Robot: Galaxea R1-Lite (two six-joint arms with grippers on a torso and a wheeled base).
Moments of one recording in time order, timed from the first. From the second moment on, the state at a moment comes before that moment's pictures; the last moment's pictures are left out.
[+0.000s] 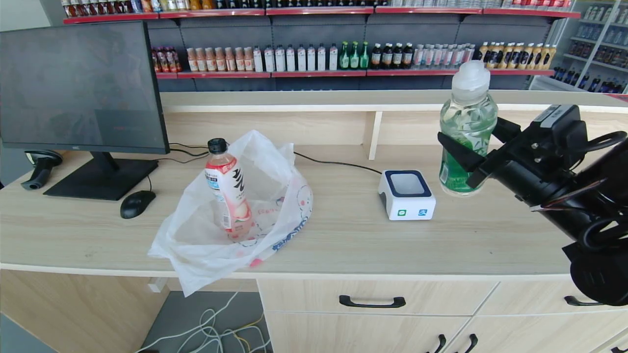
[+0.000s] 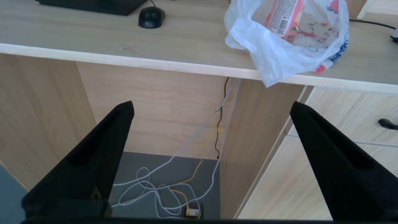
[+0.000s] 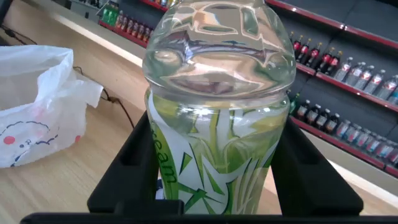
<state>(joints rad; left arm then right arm) 0.00 0.00 0.00 -0.01 0.00 -0.02 0.18 1.78 -0.67 -1.57 0.40 -0.38</state>
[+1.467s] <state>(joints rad) 0.00 0.00 0.00 -0.01 0.00 -0.02 0.30 1.71 -0.60 -1.57 -0.01 -0.07</state>
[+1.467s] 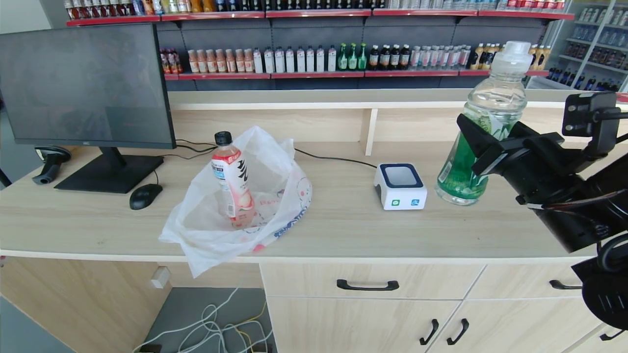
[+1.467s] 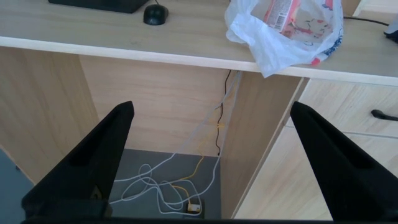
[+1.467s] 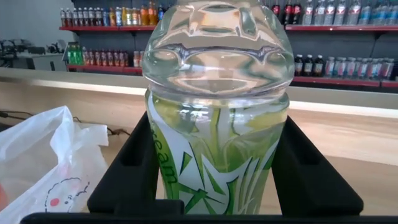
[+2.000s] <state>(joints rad) 0.00 0.00 0.00 -0.01 0.00 -0.02 0.31 1.71 -0.61 -1.57 -0.01 -0.07</state>
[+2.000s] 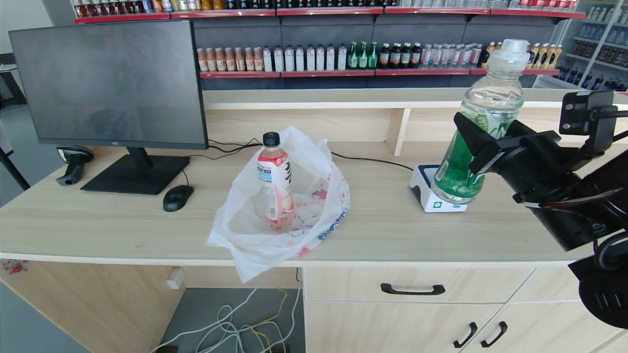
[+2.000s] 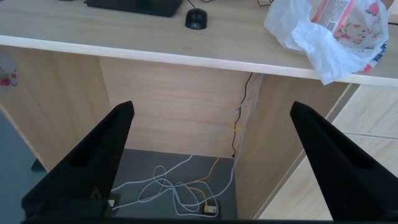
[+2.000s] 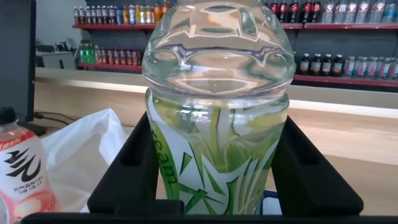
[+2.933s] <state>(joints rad) 0.00 0.00 0.00 -0.01 0.00 -0.02 0.32 1.75 -0.68 -1.57 -0.01 -0.07</state>
